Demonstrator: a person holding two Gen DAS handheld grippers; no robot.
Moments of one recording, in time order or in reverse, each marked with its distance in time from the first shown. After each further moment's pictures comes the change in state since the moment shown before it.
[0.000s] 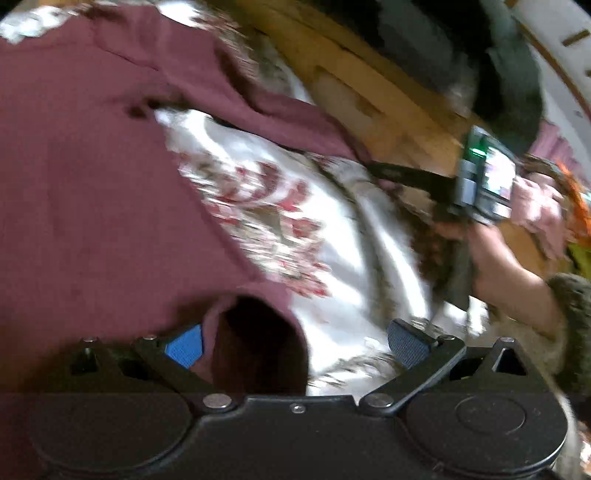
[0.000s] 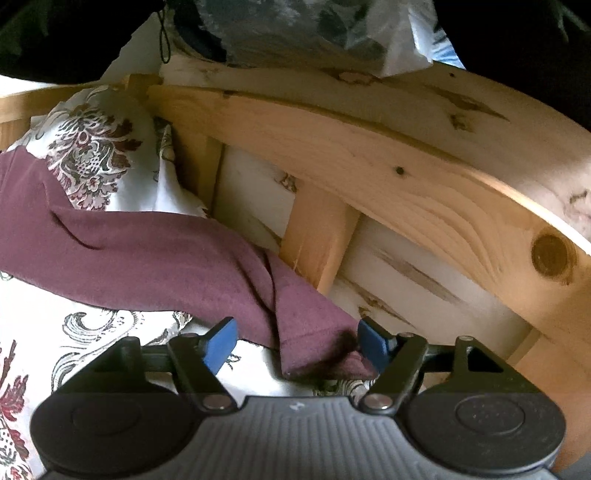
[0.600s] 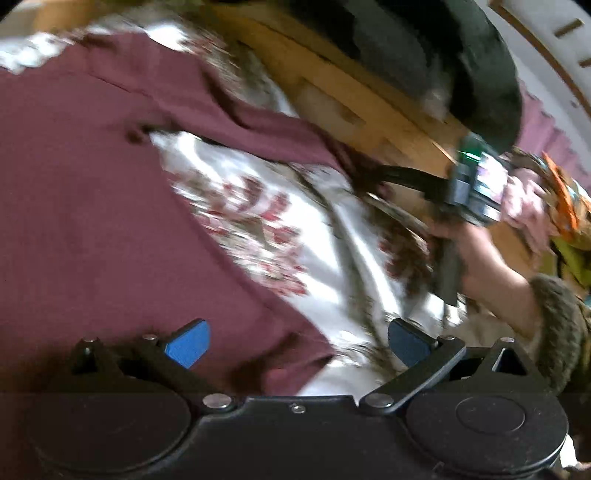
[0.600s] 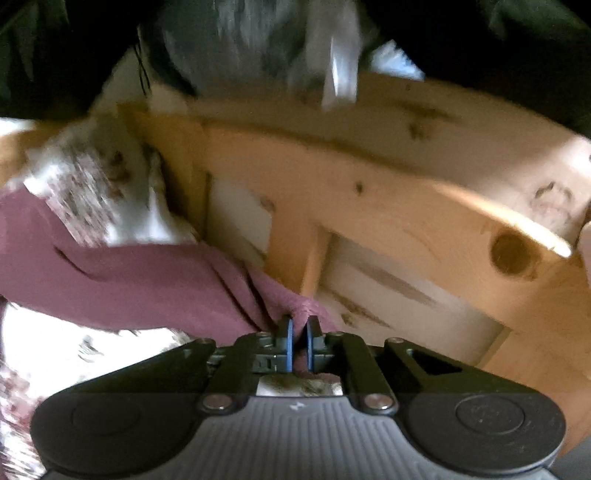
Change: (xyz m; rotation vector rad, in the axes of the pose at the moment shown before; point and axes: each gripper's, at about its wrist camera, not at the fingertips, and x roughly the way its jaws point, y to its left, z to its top) left arm -0.041 -0.021 0.006 0.015 -0.030 0.089; right arm -0.037 -0.026 0.010 0.131 -0.083 0.075
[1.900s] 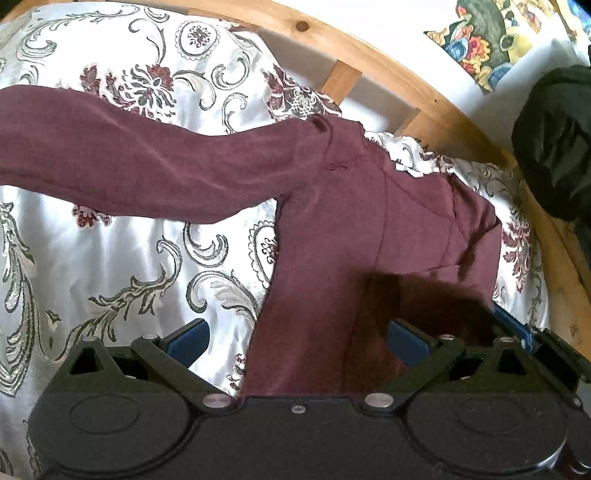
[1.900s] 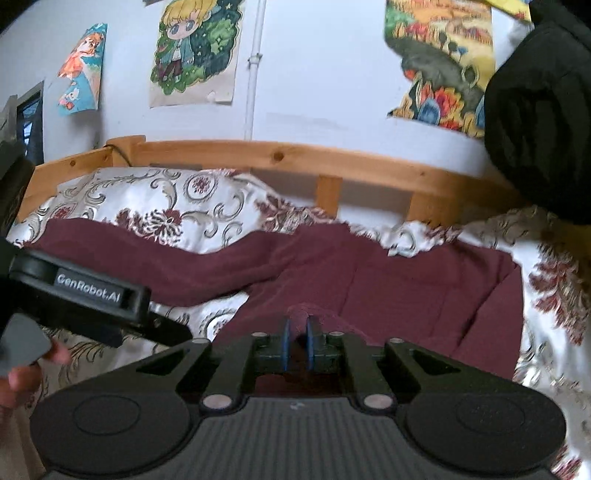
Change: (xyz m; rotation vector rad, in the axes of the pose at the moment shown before) left arm -0.182 0.134 -0.014 -0.568 -0.297 0.641; right arm -0.161 0.318 -0.024 -0.414 -0.042 0.919
